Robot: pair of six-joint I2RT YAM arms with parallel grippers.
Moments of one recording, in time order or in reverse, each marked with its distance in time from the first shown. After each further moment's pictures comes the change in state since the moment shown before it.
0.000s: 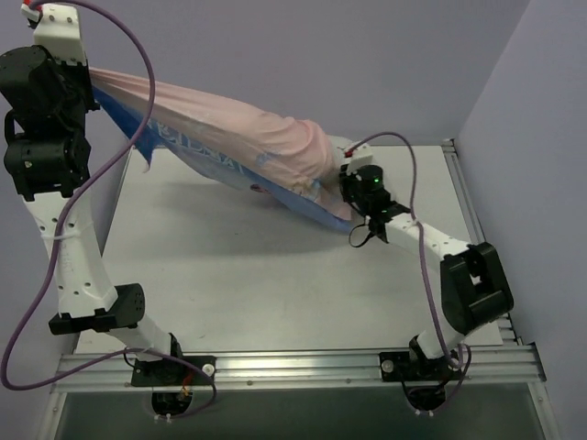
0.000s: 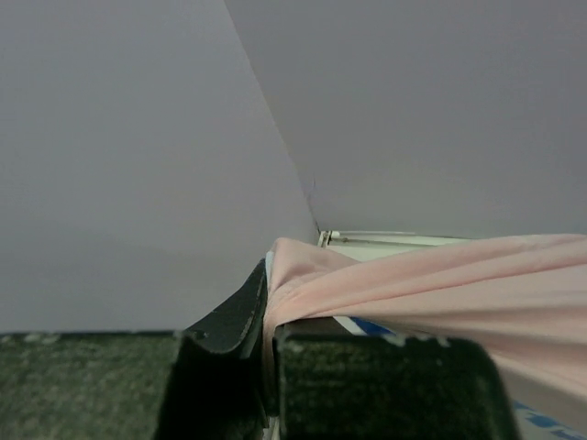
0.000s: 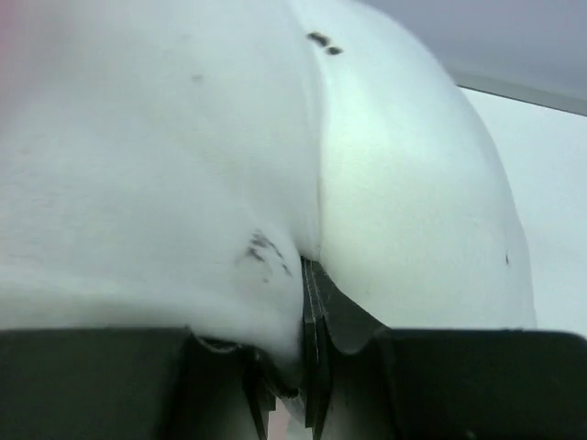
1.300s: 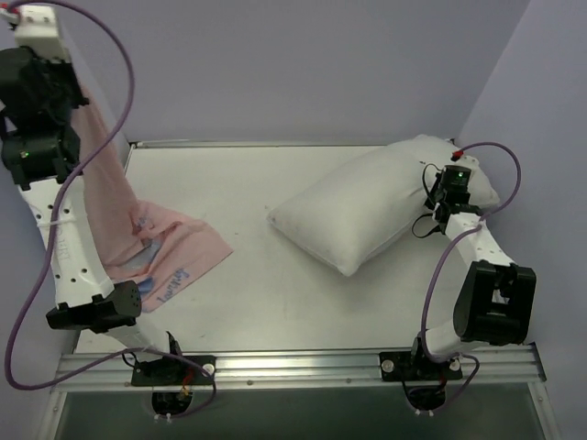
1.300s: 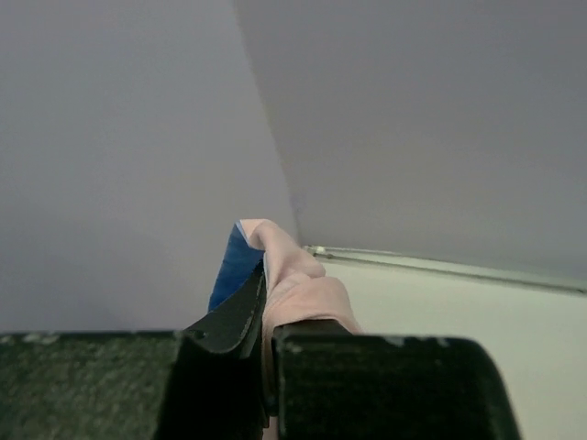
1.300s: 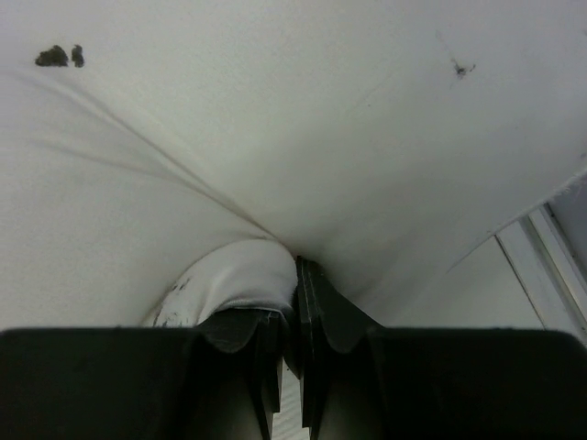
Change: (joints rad) left arm 0.205 0.021 -0.123 0.146 0.170 -0.123; right arm -0.621 -0.151 -0.045 -0.338 -0.015 0.240
